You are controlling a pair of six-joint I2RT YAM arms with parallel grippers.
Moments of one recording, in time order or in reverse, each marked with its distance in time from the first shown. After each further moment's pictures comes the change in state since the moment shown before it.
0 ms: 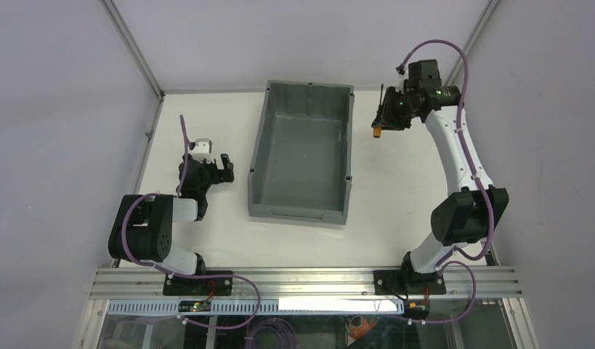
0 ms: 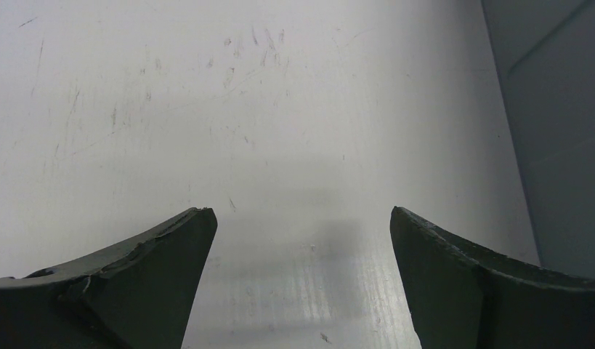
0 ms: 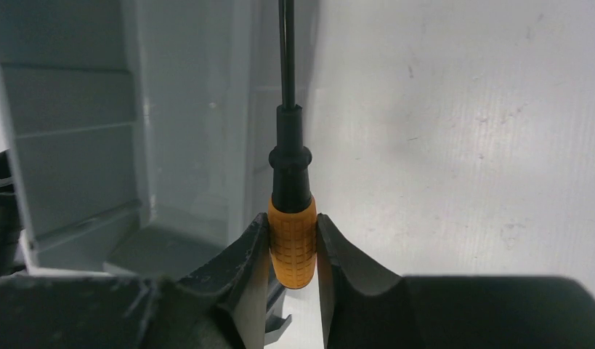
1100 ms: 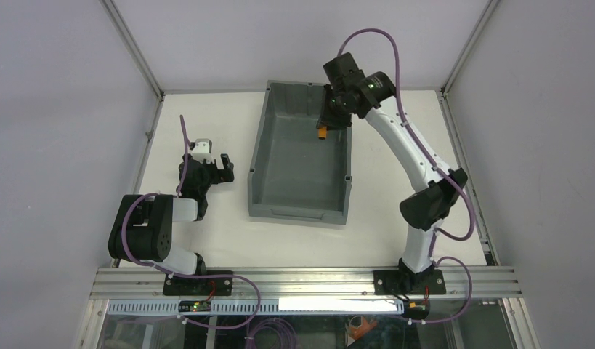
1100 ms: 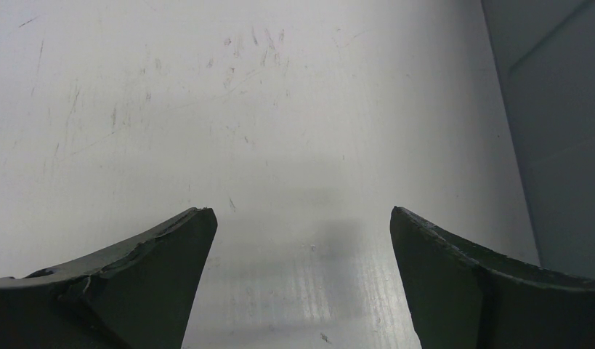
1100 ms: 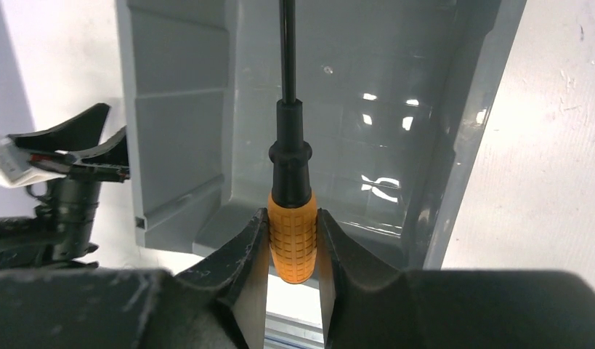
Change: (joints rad) left arm 0.000 0.000 0.000 0.000 0.000 0.000; right arm 0.470 0.190 0.426 -0.207 0.265 0.342
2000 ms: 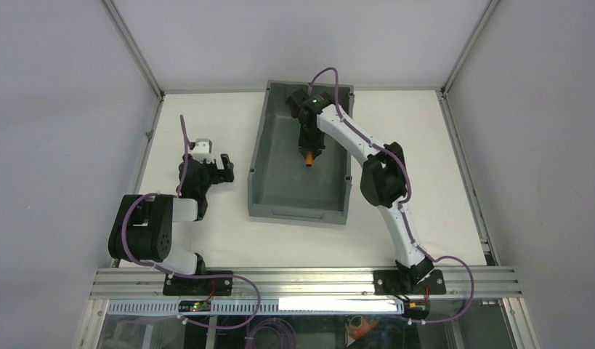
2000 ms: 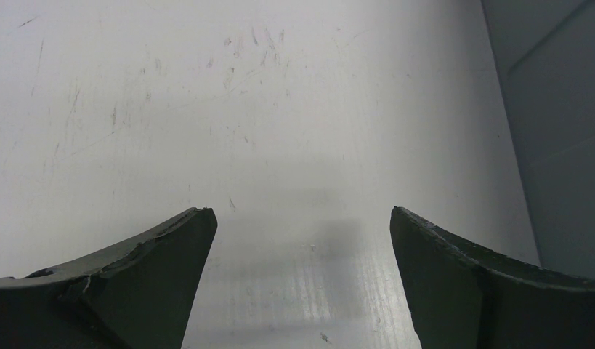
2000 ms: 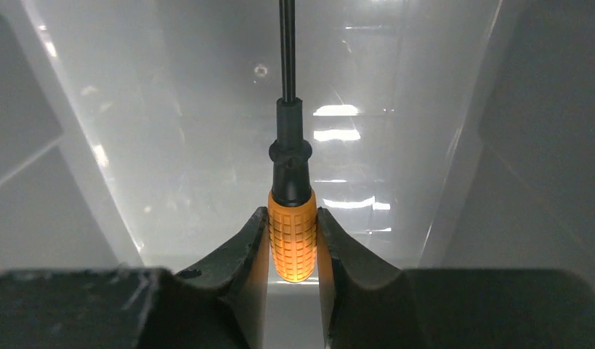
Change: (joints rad) left arm 0.000 0.000 0.000 0.000 0.000 0.000; right arm 0.075 0.449 0.089 -0.051 0.114 0.104
